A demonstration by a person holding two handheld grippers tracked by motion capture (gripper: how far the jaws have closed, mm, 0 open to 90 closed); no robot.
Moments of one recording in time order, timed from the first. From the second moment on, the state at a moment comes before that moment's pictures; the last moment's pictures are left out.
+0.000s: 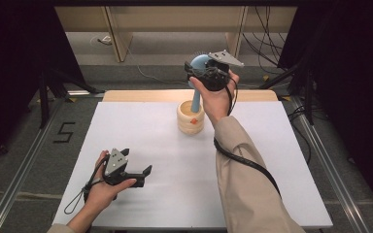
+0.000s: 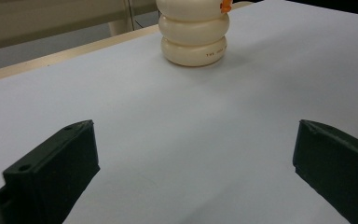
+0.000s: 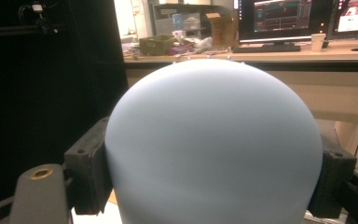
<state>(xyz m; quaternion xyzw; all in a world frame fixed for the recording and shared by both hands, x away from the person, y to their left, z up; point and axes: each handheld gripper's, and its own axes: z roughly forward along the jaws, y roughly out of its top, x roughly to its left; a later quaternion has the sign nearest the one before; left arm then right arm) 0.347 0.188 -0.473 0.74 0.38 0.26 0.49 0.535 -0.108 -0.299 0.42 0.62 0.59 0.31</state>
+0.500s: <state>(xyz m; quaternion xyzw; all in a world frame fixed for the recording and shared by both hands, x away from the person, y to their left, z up) 0.347 0.187 -0.473 0.74 0.38 0.26 0.49 0.538 -0.104 -0.303 0.41 0.62 0.59 0.31</state>
